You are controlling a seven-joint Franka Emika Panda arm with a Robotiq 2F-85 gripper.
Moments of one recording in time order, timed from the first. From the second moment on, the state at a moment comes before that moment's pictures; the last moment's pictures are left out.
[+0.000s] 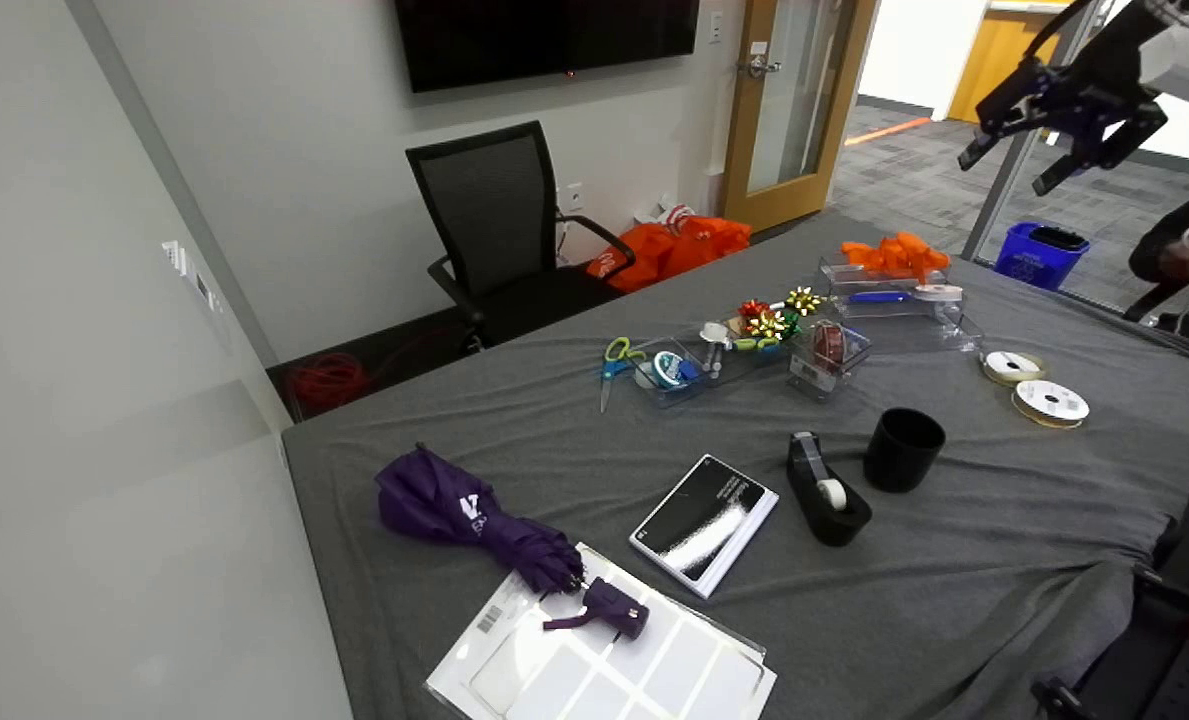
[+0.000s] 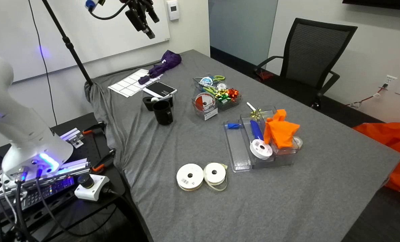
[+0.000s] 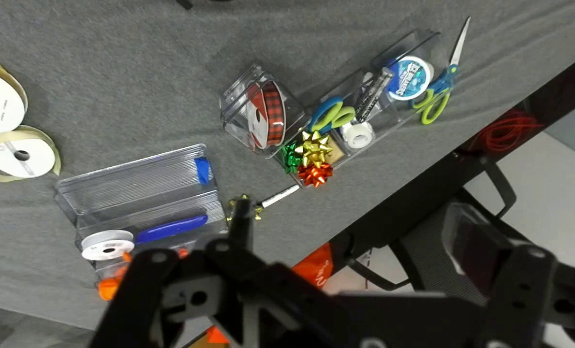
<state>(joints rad) -0.16 -0.47 0.01 -2.42 0.10 2.42 0.49</state>
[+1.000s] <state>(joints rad) -0.26 -0.25 0.12 -2.25 -0.26 2.33 0.99</state>
